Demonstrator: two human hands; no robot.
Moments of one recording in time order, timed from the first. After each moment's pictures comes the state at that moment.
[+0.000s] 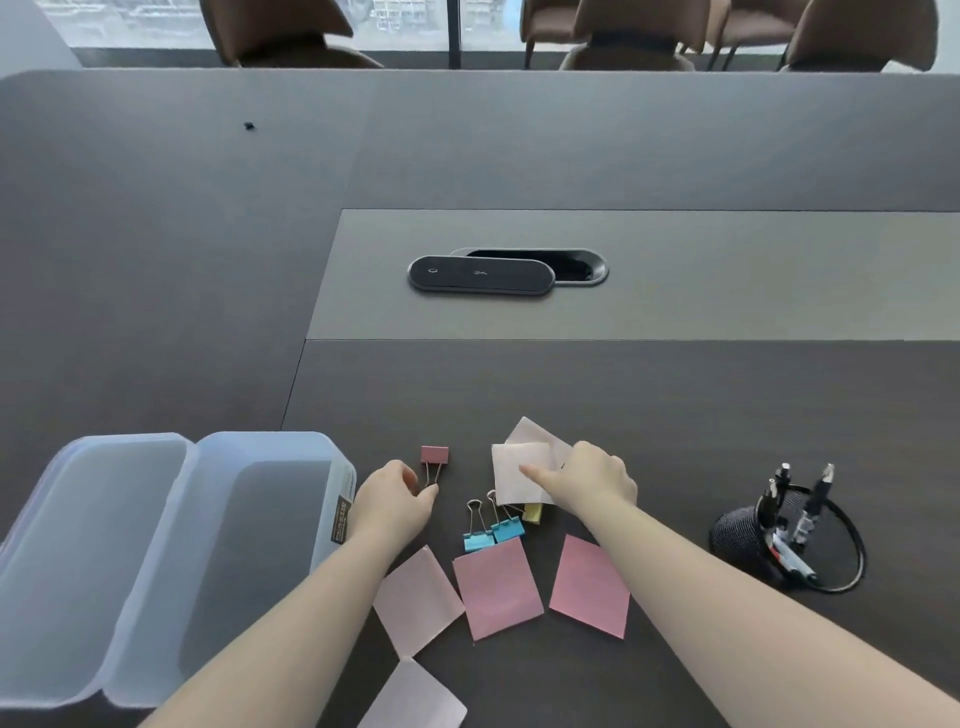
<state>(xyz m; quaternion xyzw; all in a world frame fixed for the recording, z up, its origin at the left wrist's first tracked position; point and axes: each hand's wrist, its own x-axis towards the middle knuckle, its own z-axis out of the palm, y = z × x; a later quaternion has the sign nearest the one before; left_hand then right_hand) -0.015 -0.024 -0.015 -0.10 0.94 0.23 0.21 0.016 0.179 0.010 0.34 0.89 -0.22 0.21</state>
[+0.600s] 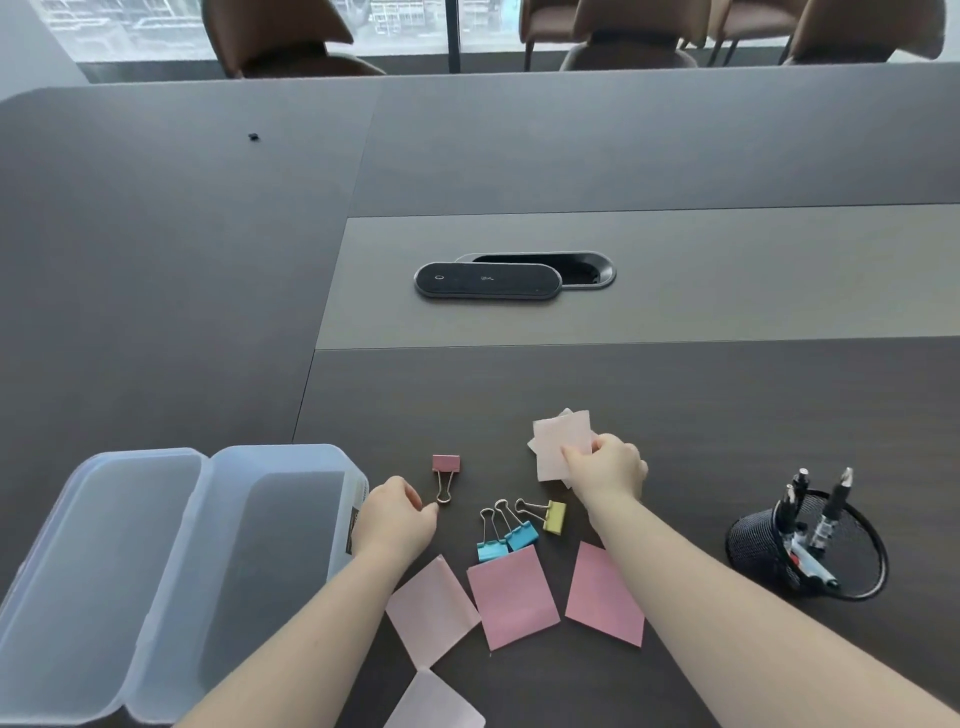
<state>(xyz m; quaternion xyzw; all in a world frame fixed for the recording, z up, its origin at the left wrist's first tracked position) -0.010 -0.032 -0.002 -0.12 0.94 0.22 0.23 0.004 0.184 -0.012 0.45 0.81 -0.37 0.05</state>
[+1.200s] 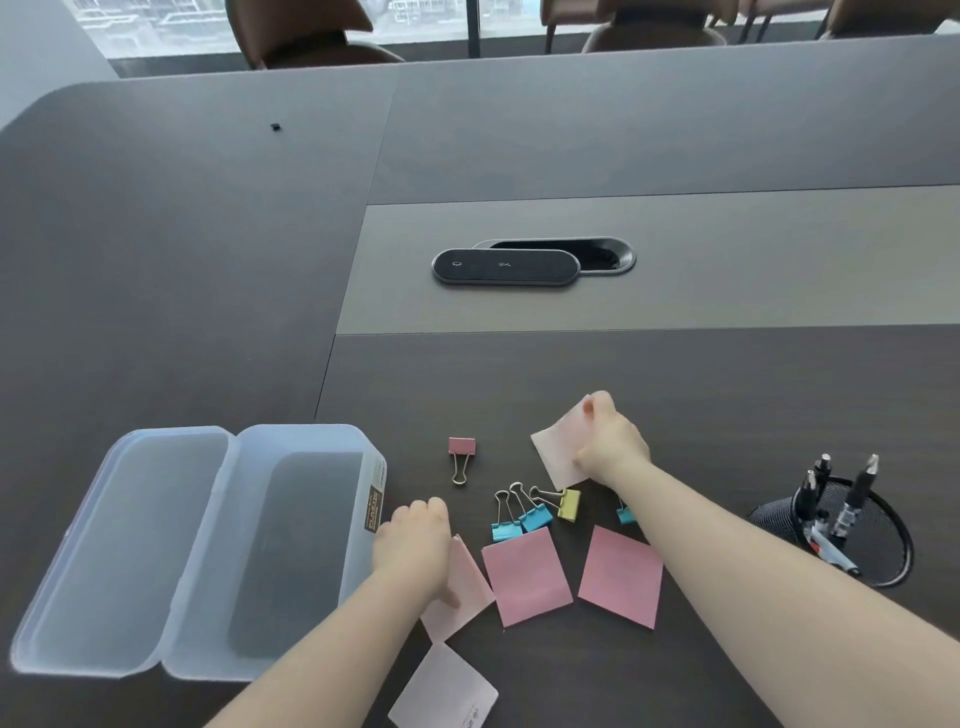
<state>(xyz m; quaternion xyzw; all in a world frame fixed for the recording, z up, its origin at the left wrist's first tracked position) 0.029 -0.028 0.010 0.09 0.93 -0.09 0.34 -0.007 0.194 -0.005 0.29 0.90 -0.27 0.20</state>
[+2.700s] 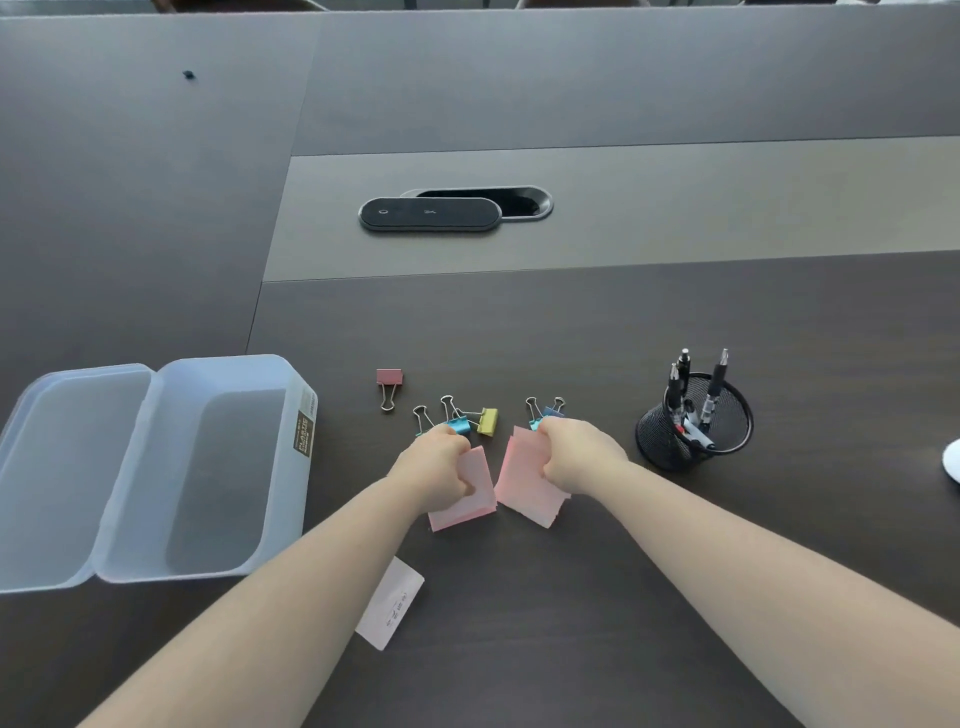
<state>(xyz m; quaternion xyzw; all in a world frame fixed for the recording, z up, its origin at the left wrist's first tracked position) 0.063 0.036 0.004 0.21 0.92 0.10 0.33 0.112 0.212 0.015 0.16 0.92 -0.15 0.31</state>
